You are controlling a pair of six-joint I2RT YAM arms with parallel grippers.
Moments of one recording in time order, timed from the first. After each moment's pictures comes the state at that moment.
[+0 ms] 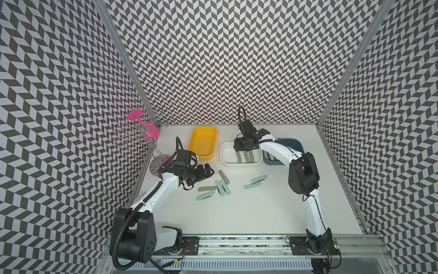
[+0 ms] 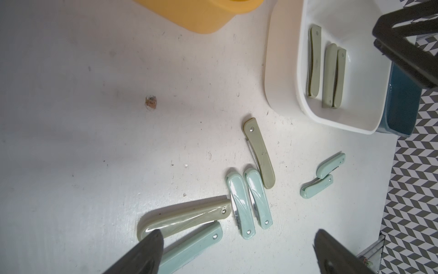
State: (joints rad) left arm -0.17 1.29 0.85 -0.58 0.41 -0.48; right arm 0.56 2.23 2.00 -0.73 -0.09 0.42
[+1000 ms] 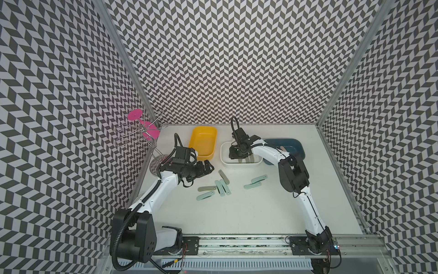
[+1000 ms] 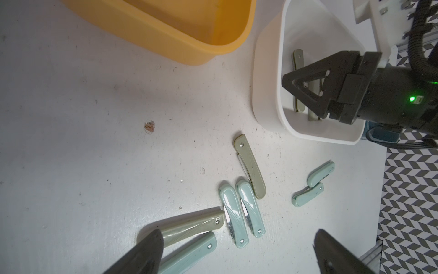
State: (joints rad) left arm -0.17 1.29 0.88 -0.57 0.41 -0.48; right arm 0.61 2.40 2.03 -0.70 -0.14 0.44
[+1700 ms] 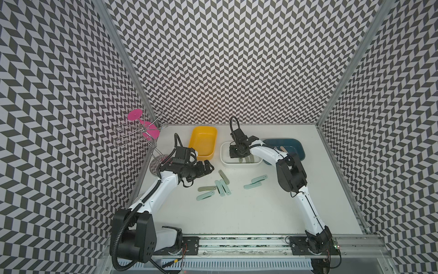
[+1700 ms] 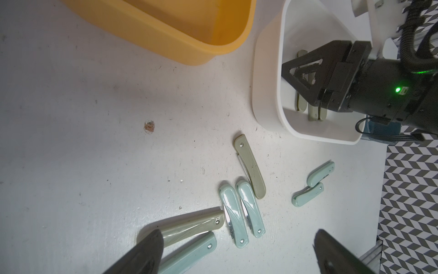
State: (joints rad) left arm -0.17 1.29 0.88 -0.57 0.41 -0.48; right arm 0.60 2.43 2.06 -0.68 -0.02 0.48
